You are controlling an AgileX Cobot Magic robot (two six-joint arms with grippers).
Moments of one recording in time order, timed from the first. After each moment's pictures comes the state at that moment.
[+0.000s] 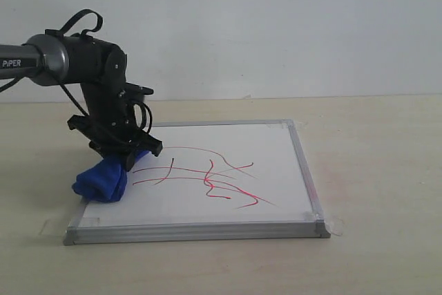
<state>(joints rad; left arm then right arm) -0.17 2.31 -1.81 0.13 1.01 -0.04 0.08 0.01 0.00 0.04 0.33 0.02</state>
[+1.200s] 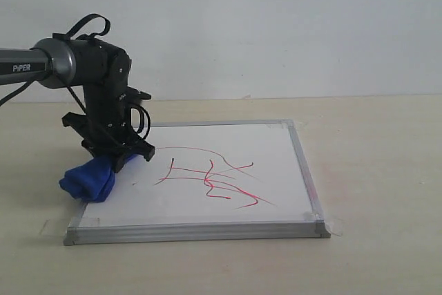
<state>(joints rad) -0.18 2.36 -1.86 0.22 1.09 -0.05 0.08 0.01 0.00 0.04 0.33 0.02</state>
